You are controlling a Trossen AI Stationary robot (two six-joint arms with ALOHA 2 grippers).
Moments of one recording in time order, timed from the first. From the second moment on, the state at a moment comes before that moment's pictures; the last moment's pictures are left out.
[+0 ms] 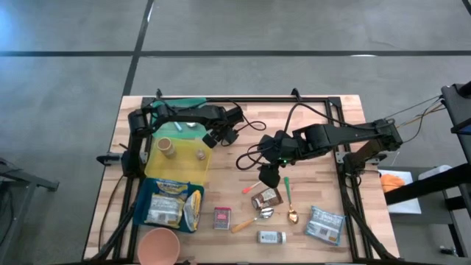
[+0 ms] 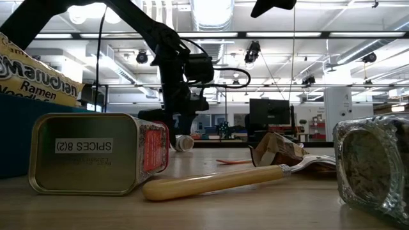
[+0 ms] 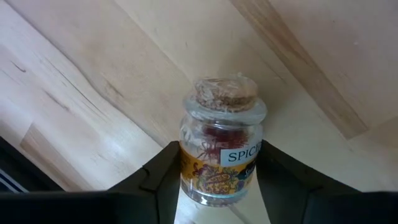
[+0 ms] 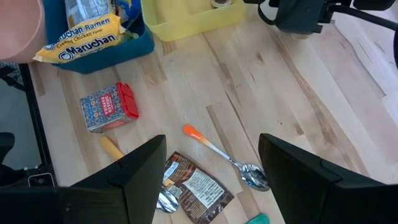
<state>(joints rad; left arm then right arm) 0.37 2.05 1.42 -0.73 -0.19 1.17 0.19 1.60 1.68 -1.10 0.16 0.62</state>
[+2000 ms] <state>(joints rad) 0.42 1.91 1.76 -0.93 0.18 0.08 0.16 1.34 1.68 -1.14 0.57 0.63</state>
